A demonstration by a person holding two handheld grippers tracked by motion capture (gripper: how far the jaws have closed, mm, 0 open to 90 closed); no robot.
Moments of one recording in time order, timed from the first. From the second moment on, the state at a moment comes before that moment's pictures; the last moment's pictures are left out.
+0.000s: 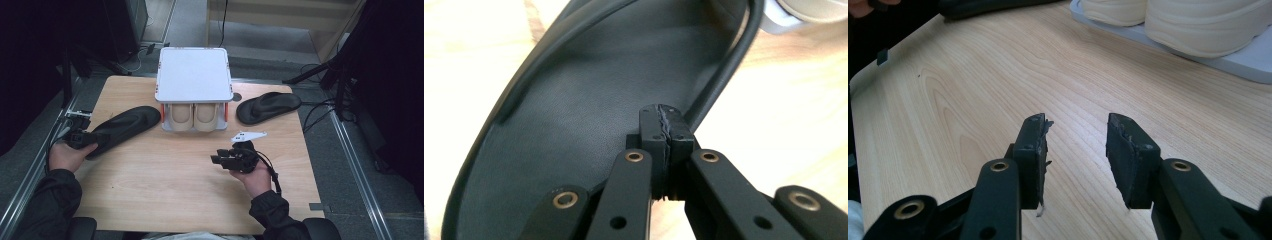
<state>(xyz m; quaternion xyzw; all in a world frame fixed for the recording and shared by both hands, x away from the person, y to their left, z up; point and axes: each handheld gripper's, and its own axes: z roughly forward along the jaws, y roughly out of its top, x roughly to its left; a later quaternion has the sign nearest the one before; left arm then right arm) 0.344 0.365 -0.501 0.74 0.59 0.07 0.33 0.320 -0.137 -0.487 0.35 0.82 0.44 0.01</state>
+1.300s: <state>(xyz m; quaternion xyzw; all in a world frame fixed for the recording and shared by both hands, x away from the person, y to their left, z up) 0.326 0.299 -0.491 0.76 0.55 0.04 0.35 0.320 -0.139 -0.484 0.35 0.82 0.45 0.01</state>
